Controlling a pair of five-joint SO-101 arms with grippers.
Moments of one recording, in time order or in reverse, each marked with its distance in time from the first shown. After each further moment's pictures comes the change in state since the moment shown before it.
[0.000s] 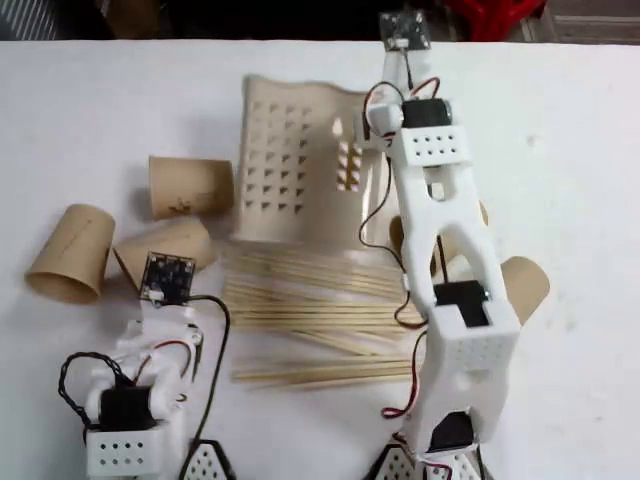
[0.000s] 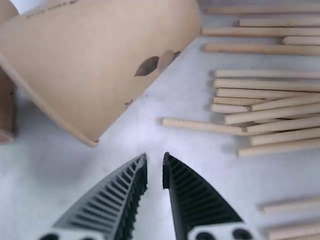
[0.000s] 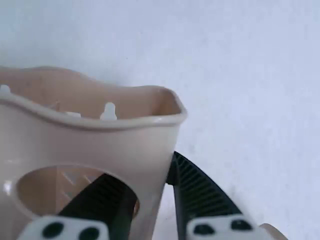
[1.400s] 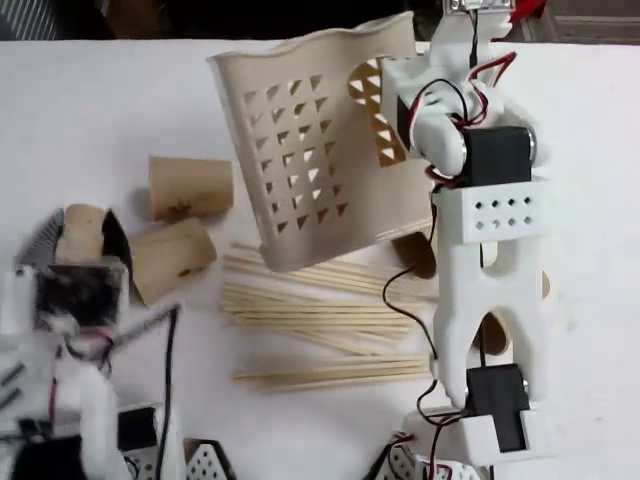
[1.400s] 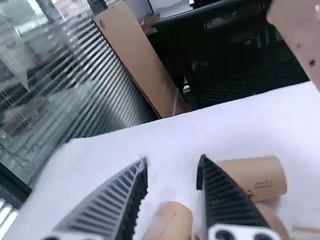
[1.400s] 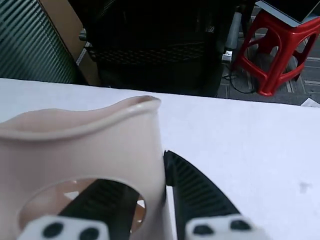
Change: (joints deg) left arm -9.8 20.3 -54.2 -9.1 -11.8; right arm -0.1 -27.5 -0.4 5.2 0.0
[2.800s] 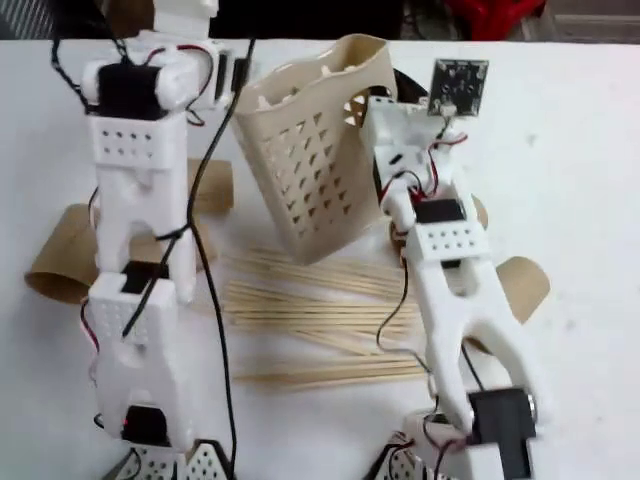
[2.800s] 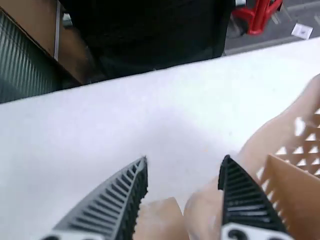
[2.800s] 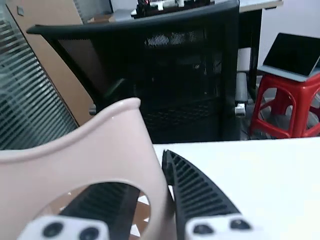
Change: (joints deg) left arm 18.5 119.2 -121.1 30.1 17.2; right arm -0.4 -8.7 60.9 -73.8 -9.1
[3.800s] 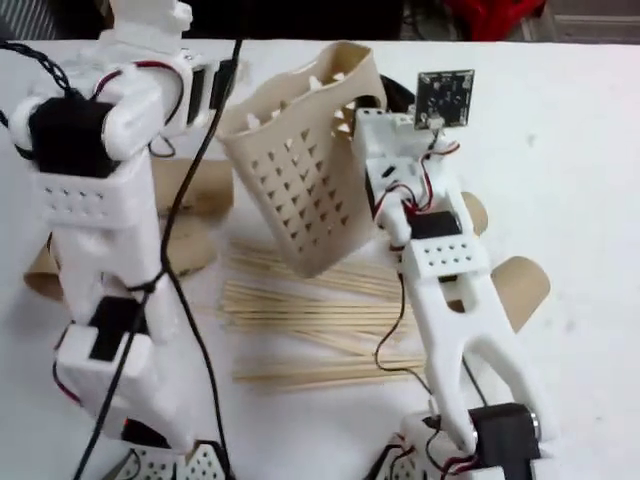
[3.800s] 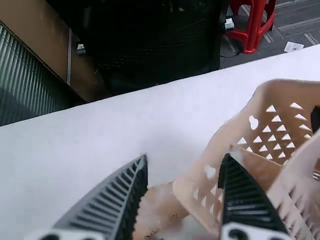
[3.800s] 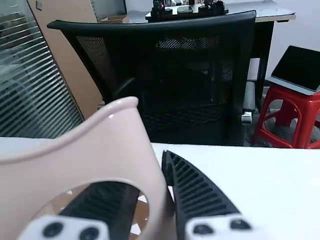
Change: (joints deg) left arm 1.3 -20.1 6.9 7.5 -2.7; right arm -1.9 -2.7 1.9 0.0 3.5
